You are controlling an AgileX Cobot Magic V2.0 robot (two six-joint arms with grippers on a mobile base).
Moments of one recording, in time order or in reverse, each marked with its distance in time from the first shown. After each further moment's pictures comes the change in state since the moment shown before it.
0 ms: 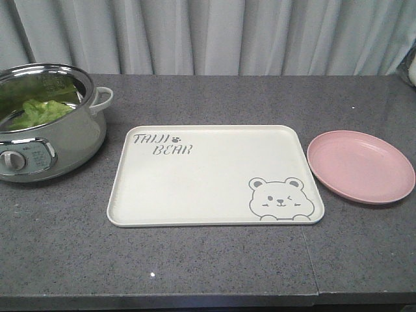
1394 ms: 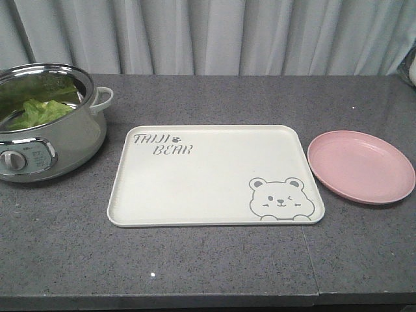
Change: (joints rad) left arm 0.000 0.000 0.000 0.000 0.000 0.000; right arm 0.000 0.000 0.000 0.000 0.000 0.000
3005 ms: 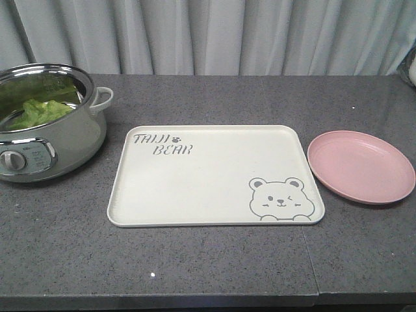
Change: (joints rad) left arm 0.000 0.000 -0.142 0.079 -0.305 -0.307; right arm 0.000 0.069 -0.222 0.167 0.046 0.048
